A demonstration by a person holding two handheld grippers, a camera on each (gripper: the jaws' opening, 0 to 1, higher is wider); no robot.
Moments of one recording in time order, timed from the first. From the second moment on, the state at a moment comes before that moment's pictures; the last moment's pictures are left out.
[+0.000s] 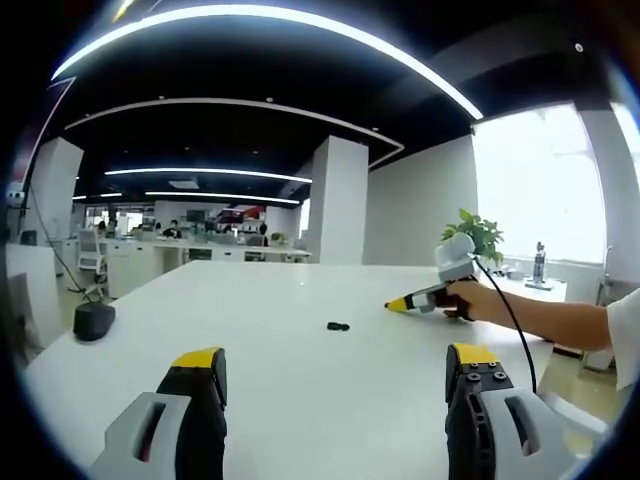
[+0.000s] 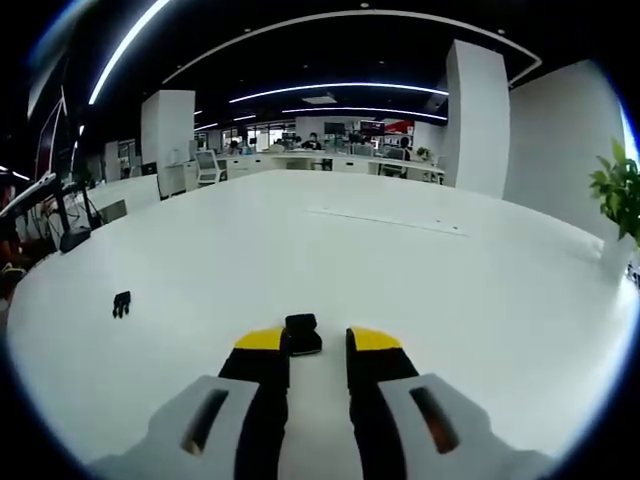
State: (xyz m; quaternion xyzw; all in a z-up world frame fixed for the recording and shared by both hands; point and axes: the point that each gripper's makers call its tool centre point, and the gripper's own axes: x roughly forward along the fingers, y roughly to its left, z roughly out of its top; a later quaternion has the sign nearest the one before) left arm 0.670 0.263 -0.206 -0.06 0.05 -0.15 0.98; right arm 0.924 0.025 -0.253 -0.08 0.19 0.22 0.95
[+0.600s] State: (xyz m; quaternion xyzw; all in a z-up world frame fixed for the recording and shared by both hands) left arm 0.671 0.260 -0.208 -0.06 0.05 -0.16 0.98; right arm 0.923 0.023 -0.253 -0.08 0.19 0.23 0.95
